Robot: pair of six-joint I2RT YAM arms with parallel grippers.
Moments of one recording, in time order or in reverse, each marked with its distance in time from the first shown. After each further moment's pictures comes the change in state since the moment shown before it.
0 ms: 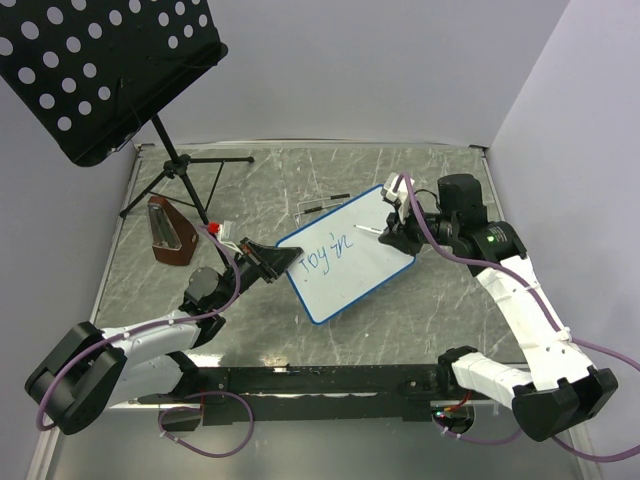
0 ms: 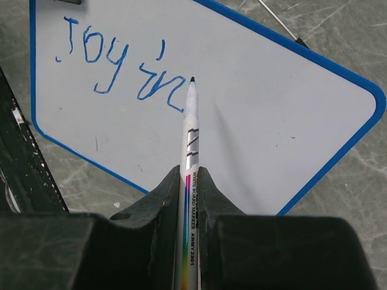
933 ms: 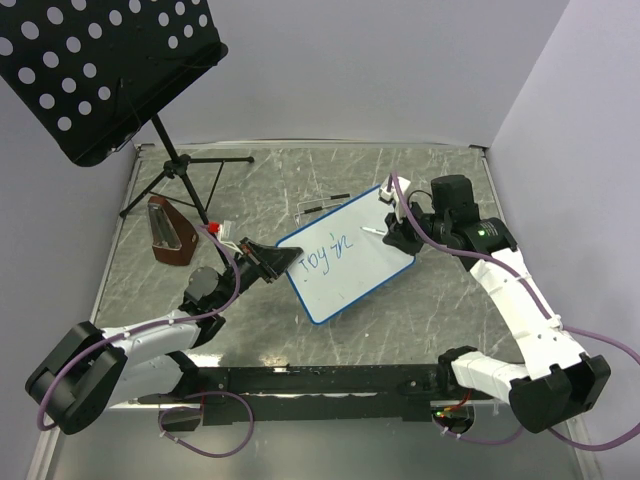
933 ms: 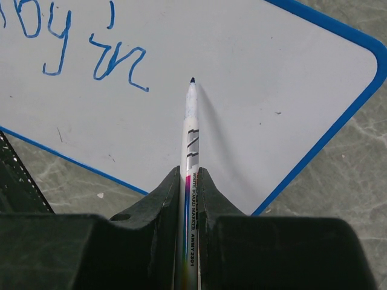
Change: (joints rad) left arm 0.005 0.002 0.000 0.000 0.006 -0.005; right arm -0.011 0.044 -0.033 0.000 0.095 -0.010
